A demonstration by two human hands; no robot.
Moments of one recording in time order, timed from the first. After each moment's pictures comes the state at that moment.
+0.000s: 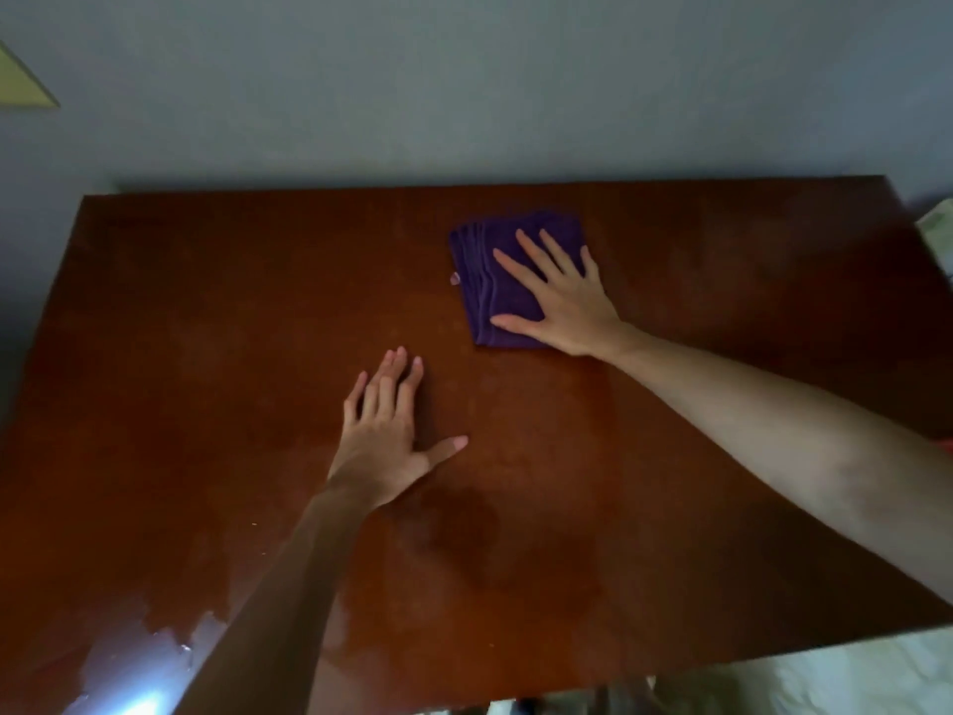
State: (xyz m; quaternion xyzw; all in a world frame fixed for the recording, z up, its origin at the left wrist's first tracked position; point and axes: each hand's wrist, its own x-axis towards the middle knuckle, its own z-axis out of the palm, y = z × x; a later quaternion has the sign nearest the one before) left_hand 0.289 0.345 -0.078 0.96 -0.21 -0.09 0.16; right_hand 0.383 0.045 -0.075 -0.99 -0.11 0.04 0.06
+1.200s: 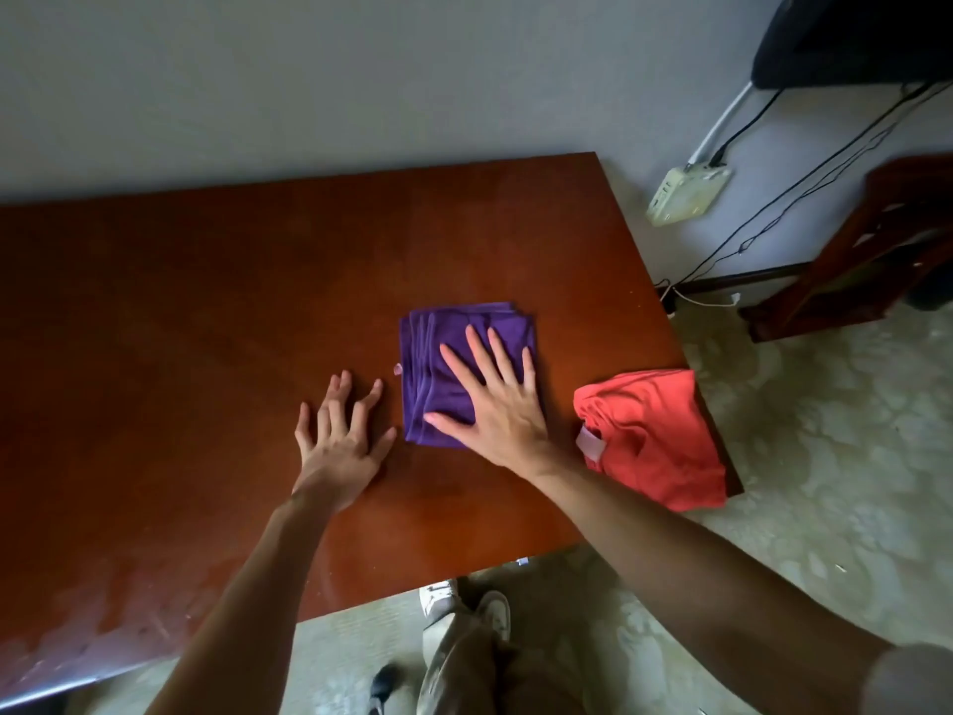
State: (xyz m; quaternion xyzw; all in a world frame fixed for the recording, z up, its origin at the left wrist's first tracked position) left_hand 0.168 0.055 -0.087 0.96 -0.17 -0.13 0.17; right_hand 0.125 -0.185 -0.076 -1.00 0.02 -0.01 0.08
